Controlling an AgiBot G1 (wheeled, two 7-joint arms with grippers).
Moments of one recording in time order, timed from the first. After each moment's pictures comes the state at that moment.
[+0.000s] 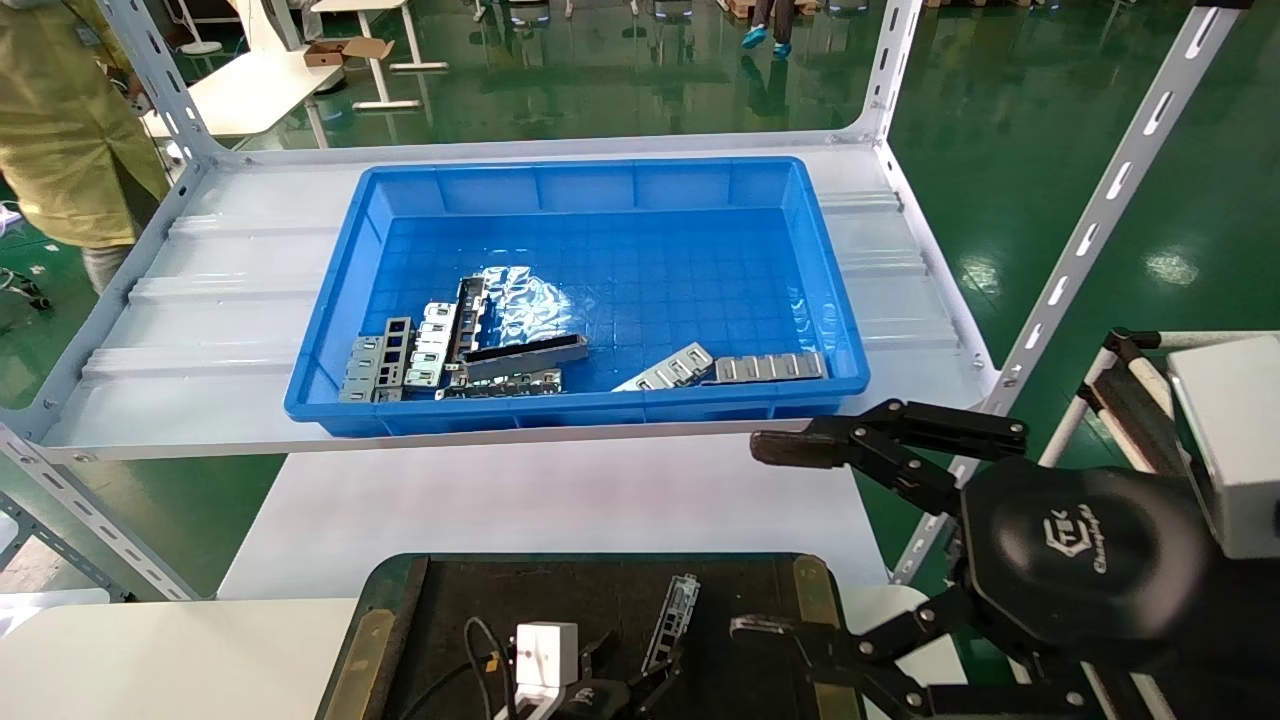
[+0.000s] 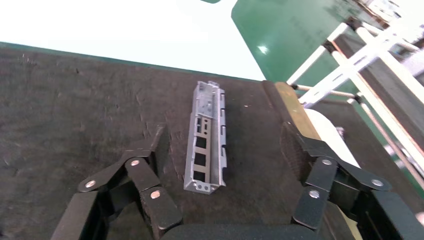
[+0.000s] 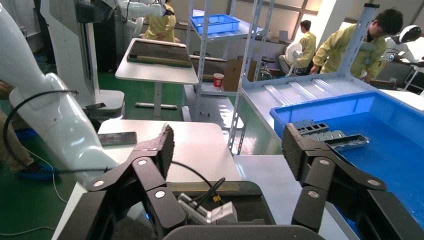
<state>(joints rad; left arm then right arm) -0.66 1.17 1.06 -1.26 1.24 -0.28 -0.79 1.09 -0.59 -0.32 1.28 -0.70 -1.48 0.17</state>
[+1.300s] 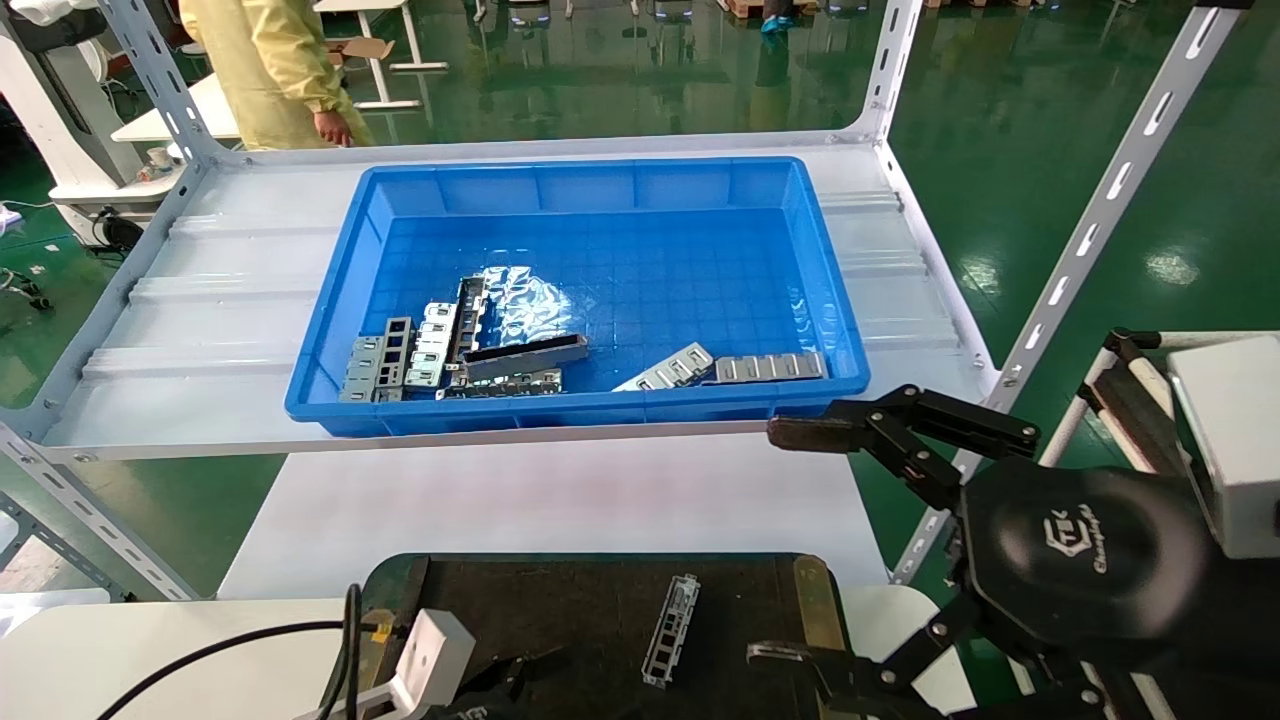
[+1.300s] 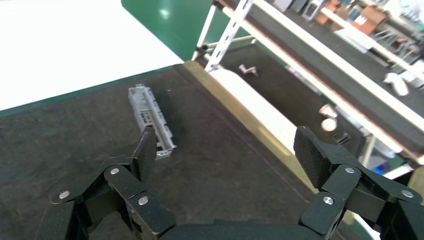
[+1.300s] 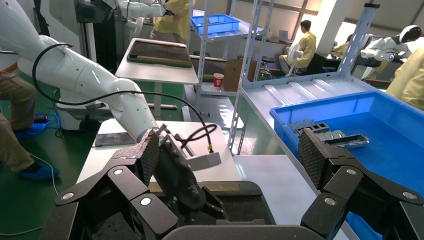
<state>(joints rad) -0.61 0.83 0.58 -1.30 0.91 0.70 -0.31 1.09 -0.59 -0.32 1.28 -0.70 -1.48 0.16</state>
